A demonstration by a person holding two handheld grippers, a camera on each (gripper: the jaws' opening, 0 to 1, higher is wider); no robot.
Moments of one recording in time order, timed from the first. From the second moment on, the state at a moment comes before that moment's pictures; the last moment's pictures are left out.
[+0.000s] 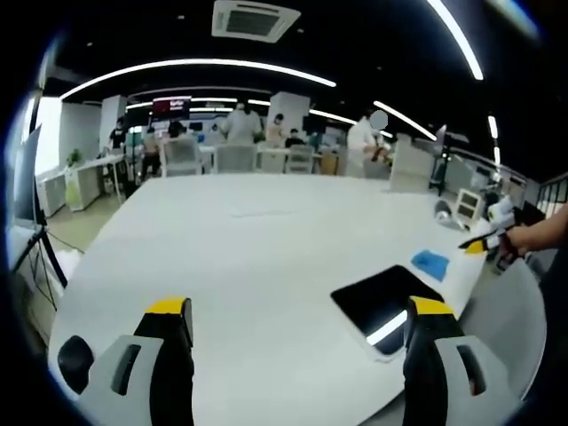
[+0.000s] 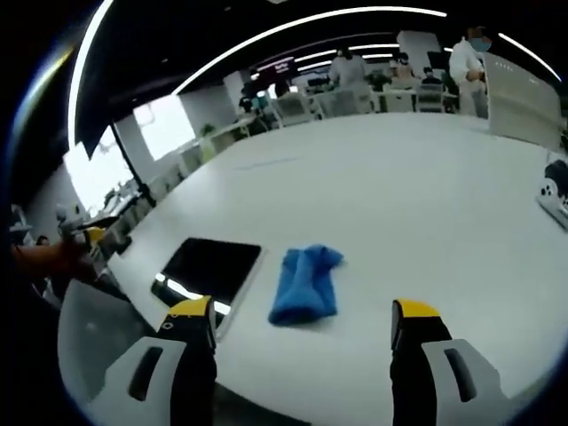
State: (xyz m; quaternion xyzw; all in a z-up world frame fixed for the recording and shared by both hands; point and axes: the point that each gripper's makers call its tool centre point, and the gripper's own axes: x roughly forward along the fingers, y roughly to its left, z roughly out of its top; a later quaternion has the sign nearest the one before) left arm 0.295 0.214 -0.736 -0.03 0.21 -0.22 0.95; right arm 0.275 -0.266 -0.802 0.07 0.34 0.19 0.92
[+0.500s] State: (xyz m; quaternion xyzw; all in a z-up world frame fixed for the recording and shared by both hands) left arm 0.298 0.218 -0.738 -0.05 0.21 -0.21 0.95; right arm 0.267 -0.271 -0.810 0.07 0.35 0.18 0.92
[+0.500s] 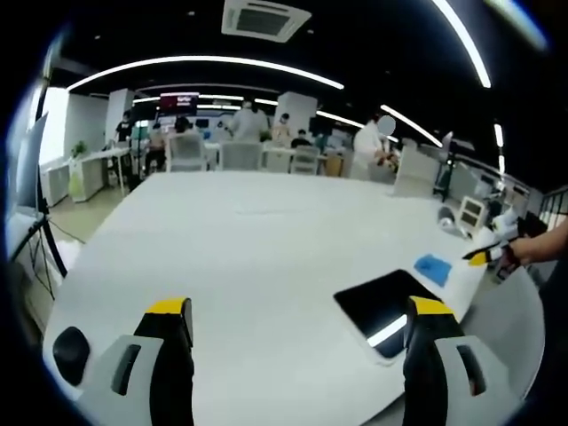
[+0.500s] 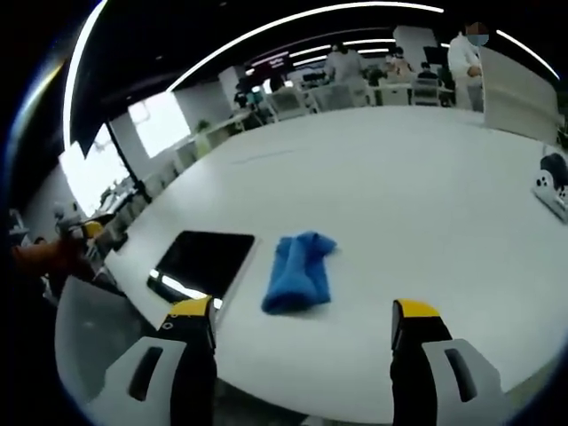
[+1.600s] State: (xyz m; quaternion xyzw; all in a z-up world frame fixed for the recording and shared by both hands) left arm 0.306 0.210 -0.740 -0.06 0.20 -0.23 0.95; right arm 0.279 -0.255 -0.811 0.06 0.36 0.20 0.91
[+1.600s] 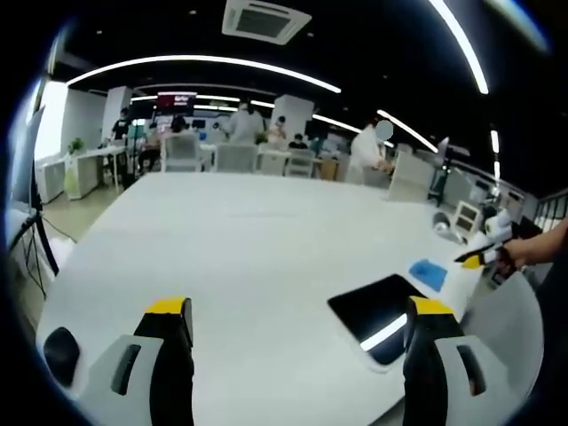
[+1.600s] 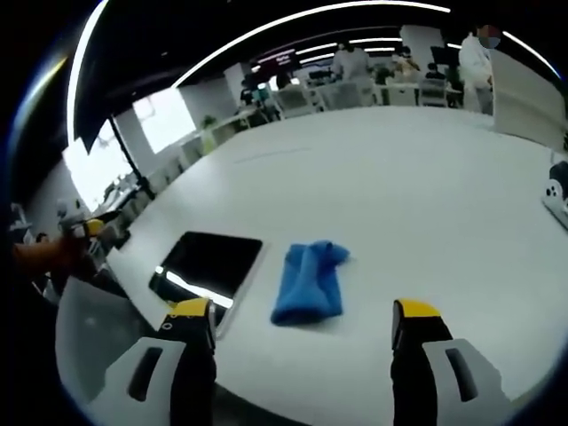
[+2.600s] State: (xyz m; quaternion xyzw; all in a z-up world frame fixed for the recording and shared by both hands) left arm 0.306 0.207 -0.739 -0.06 0.20 -0.23 0.95; right arm 0.277 -0.253 -0.813 0.07 0.37 0.19 0.91
